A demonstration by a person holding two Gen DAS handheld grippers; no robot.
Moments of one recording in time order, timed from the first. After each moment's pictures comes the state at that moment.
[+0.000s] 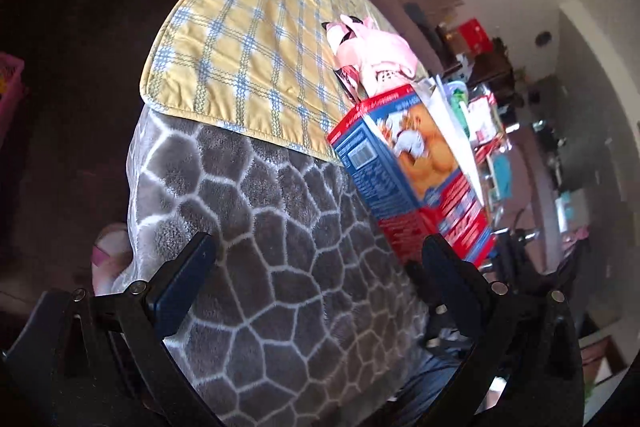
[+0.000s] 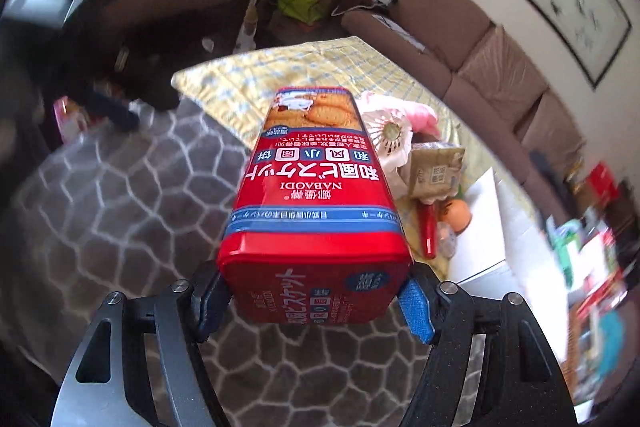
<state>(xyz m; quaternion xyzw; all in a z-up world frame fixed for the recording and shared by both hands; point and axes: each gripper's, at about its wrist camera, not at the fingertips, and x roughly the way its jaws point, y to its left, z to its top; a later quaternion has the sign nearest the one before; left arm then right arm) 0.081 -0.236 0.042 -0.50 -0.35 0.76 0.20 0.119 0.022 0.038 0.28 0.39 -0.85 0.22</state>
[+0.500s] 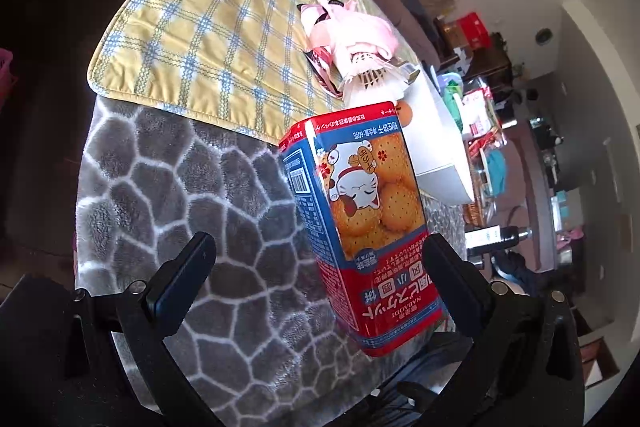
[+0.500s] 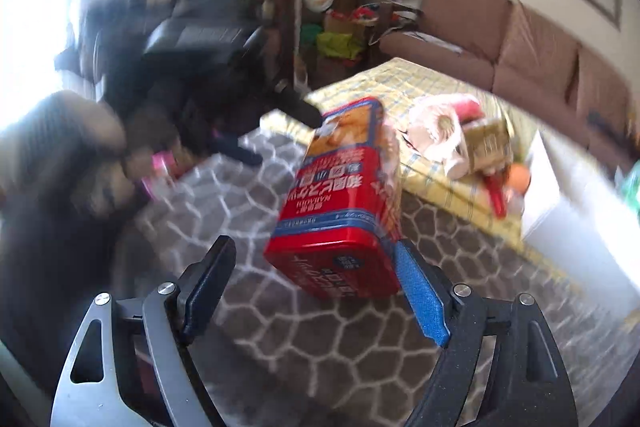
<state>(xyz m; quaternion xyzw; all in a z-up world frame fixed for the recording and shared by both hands) 0.093 -0.204 0.055 -0.52 -0.34 0.76 0.21 0.151 0.088 0.069 0.32 0.12 -0.86 0.37</state>
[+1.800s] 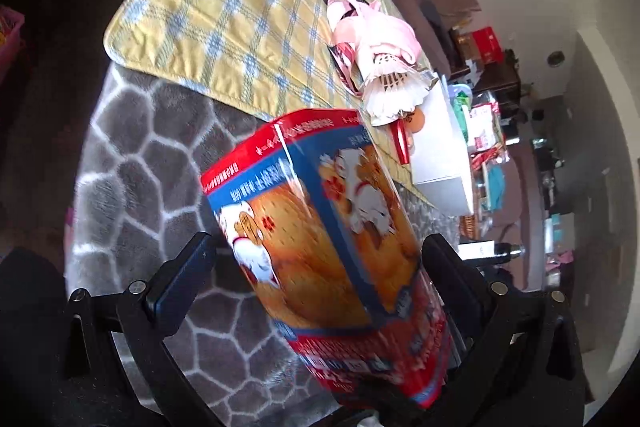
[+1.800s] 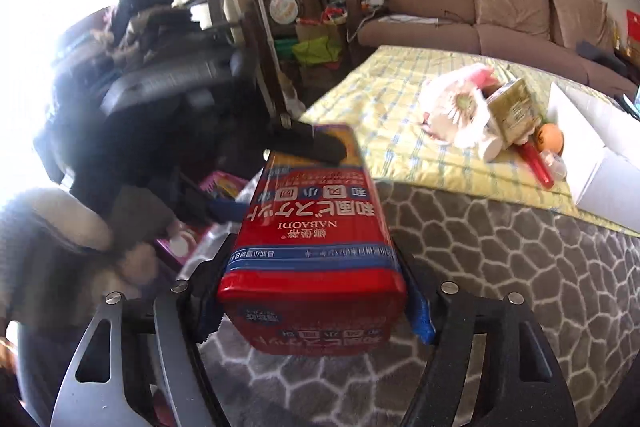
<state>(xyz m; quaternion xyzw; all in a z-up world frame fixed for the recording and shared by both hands) 0.076 -0.213 0.032 -0.53 -0.40 0.72 0.21 0.138 0.046 0.062 0.35 0.03 -0.87 0.34</state>
